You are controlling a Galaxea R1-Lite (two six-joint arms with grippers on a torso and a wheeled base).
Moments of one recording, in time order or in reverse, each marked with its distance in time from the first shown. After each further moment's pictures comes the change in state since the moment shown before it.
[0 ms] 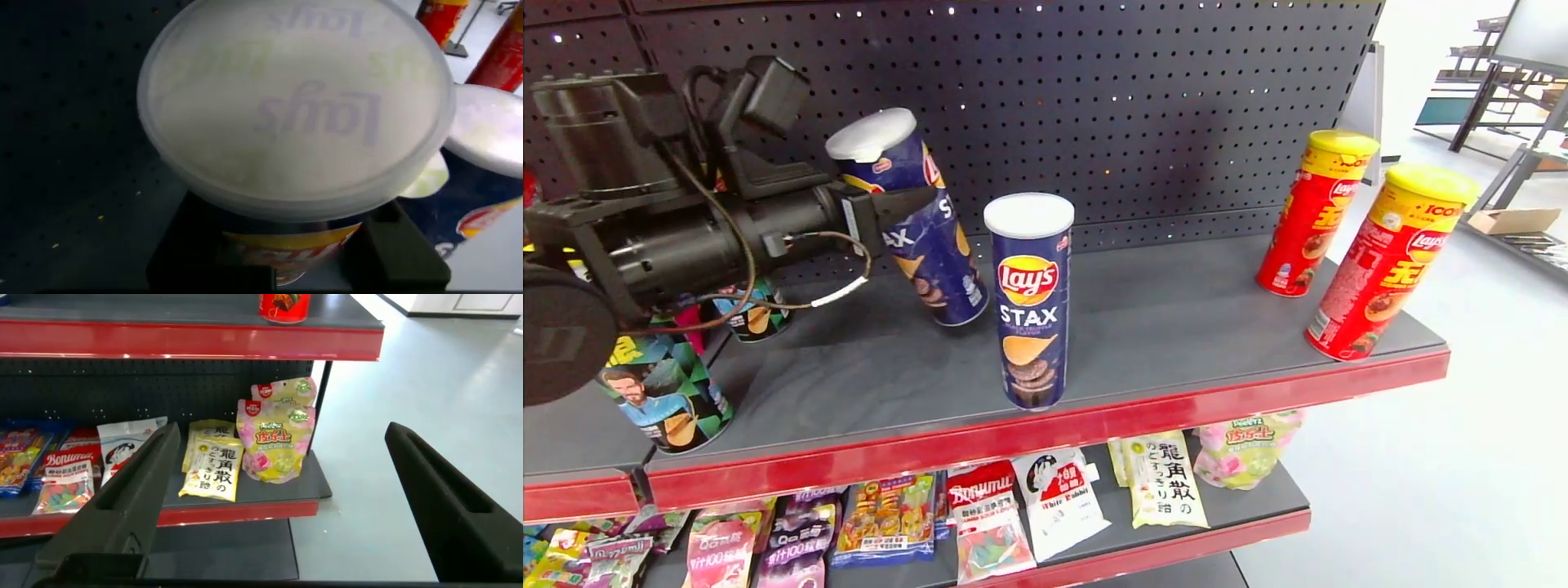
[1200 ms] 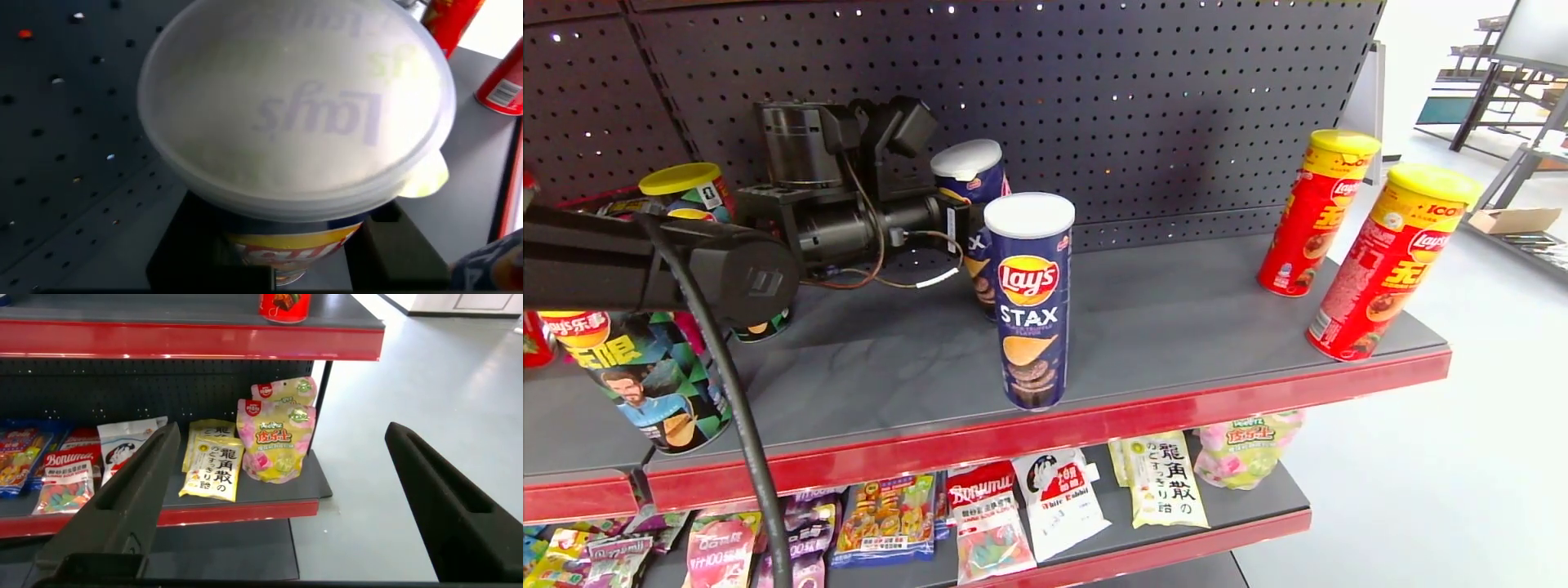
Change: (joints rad) left arm -0.062 0.290 -0.296 0.095 -0.001 0.061; right arm 0.000 0.000 0.000 0.000 -0.001 0.004
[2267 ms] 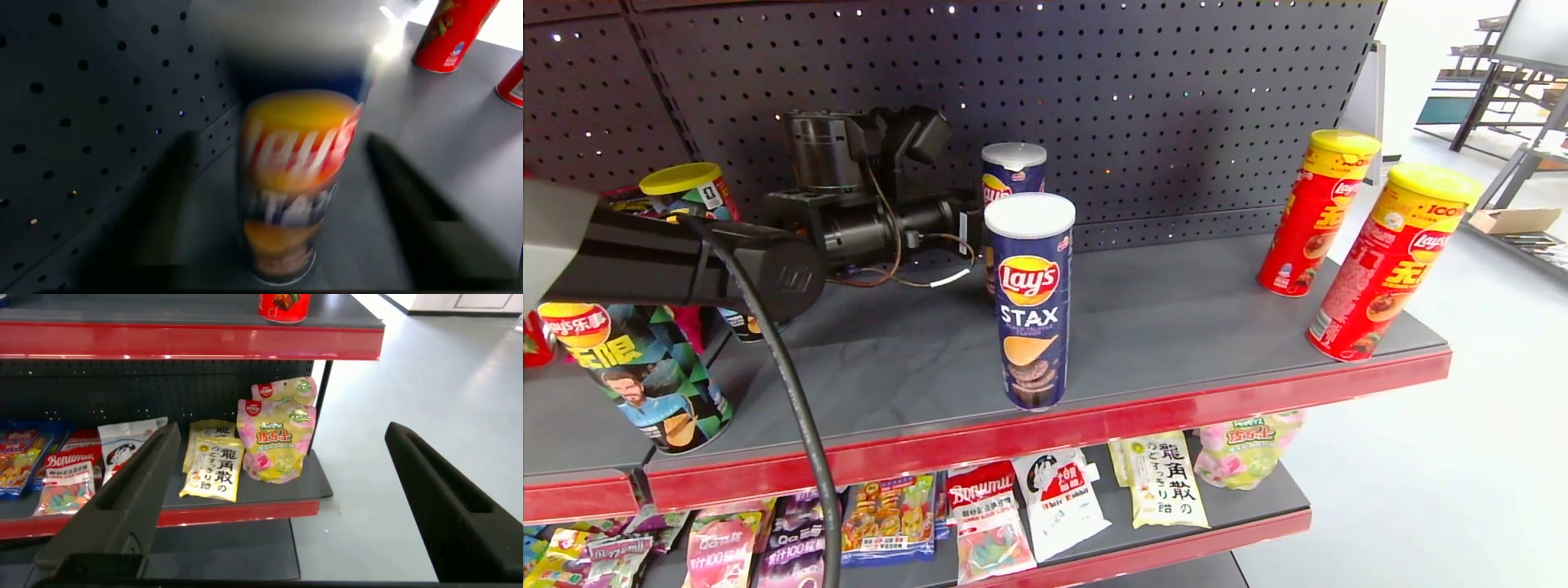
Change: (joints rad) left arm -0.002 0.068 -0.064 0.001 0.006 0.032; right arm 0.000 0.000 0.000 0.000 -0.001 0.005
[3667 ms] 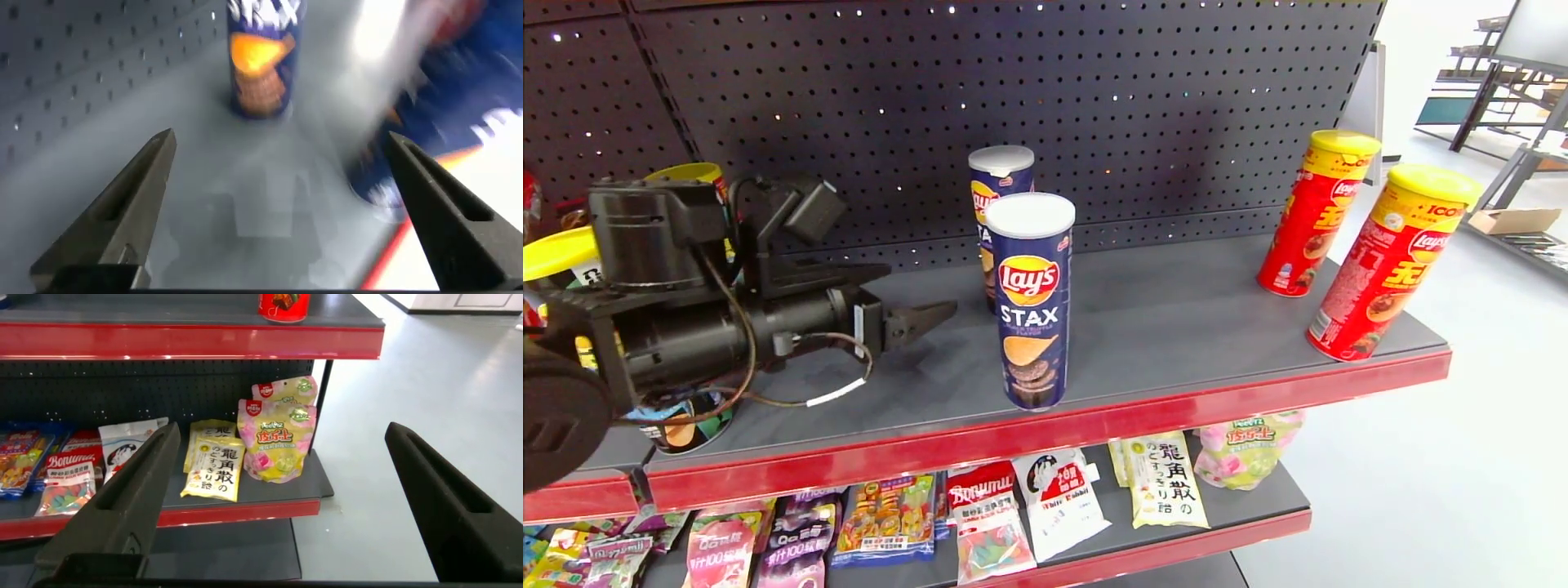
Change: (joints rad) left arm 0.038 -0.430 0.611 -0.036 0.049 -0.005; right arm 0.000 0.000 0.000 0.001 0.000 0.008
